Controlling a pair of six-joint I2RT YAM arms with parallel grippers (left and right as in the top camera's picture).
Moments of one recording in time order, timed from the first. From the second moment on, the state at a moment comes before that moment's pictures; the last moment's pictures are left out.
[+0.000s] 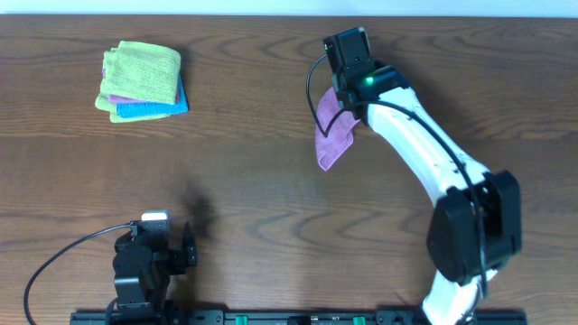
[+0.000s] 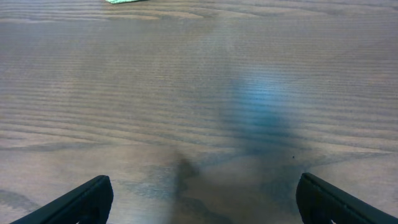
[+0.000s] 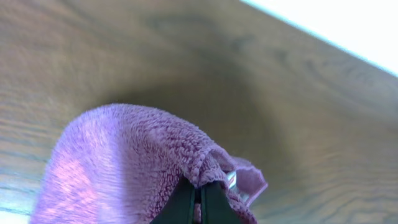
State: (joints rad) left arm 0.04 0.01 0.17 -0.79 -0.04 0.04; right arm 0.42 1.93 1.62 -0.65 0.52 0.04
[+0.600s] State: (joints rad) left arm 0.04 0.01 0.17 -0.79 -0.04 0.04; right arm 0.50 2.04 1.68 -0.48 0.28 -0.01
